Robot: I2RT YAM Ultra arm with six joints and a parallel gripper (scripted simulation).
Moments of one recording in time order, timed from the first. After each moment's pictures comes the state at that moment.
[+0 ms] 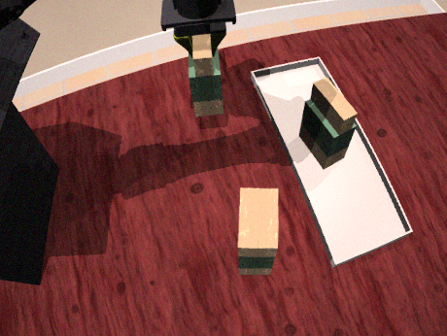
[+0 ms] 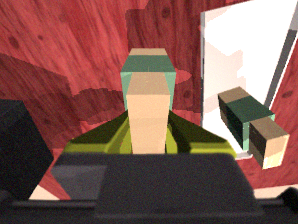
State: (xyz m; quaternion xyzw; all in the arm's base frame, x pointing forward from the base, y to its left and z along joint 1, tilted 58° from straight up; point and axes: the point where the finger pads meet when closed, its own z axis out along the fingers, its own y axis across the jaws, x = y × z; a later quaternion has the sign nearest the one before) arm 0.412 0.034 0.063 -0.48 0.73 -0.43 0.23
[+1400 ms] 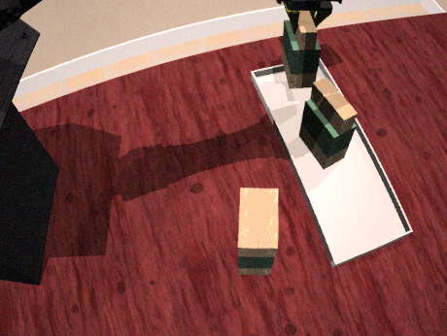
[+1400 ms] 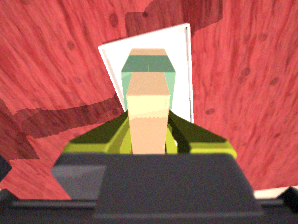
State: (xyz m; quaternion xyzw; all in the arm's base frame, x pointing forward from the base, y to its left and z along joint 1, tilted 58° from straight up) arm 0.517 0.047 0.200 -0.48 0.73 -0.43 0.23
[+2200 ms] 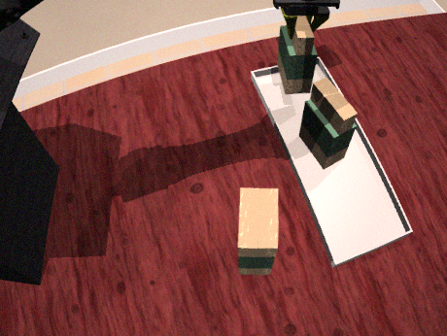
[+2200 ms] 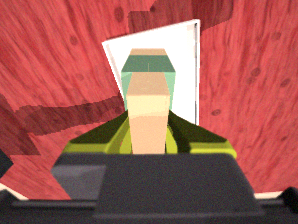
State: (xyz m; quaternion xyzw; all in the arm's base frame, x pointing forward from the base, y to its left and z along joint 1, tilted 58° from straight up) arm 0.519 0.041 0.190 -0.49 0.73 -0.43 0.21
